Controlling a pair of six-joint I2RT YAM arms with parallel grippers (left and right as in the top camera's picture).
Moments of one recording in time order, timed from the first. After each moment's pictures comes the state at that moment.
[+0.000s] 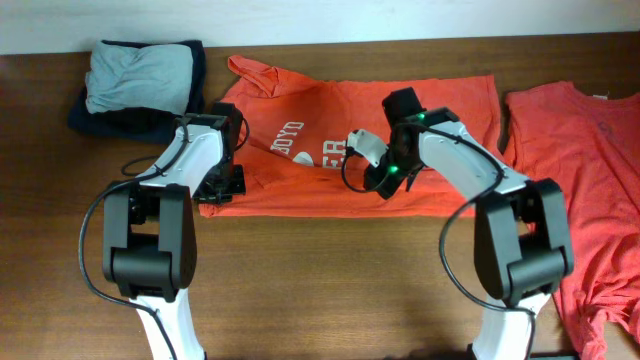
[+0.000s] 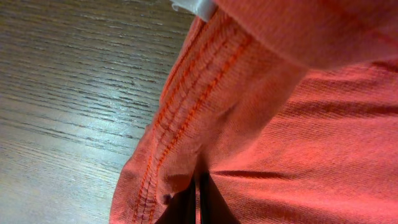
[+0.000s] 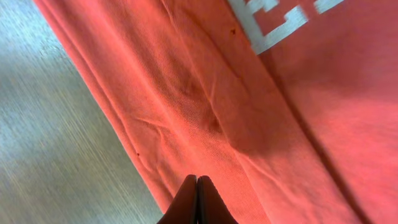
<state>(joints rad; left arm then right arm) -0.14 2.12 1.49 -1.05 -0.20 -0.31 0.27 2.04 1.46 -0.89 -0.40 -0.61</state>
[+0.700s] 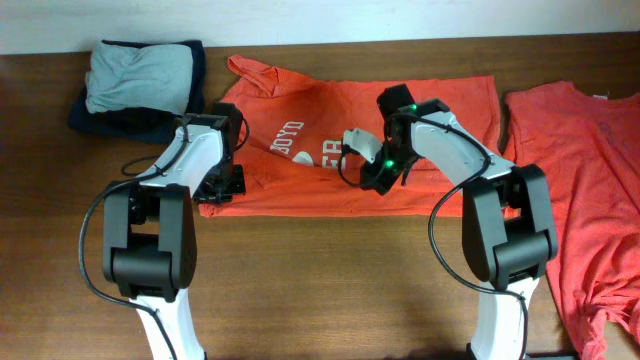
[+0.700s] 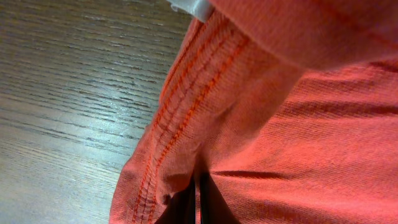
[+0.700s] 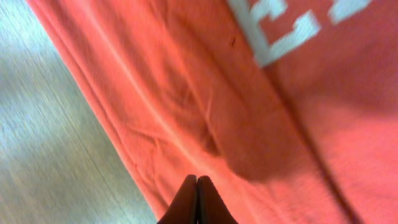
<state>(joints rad) -0.14 2.12 1.49 -1.05 -0.20 -0.31 0.27 2.13 1.57 -0.97 -0.42 -0.63</state>
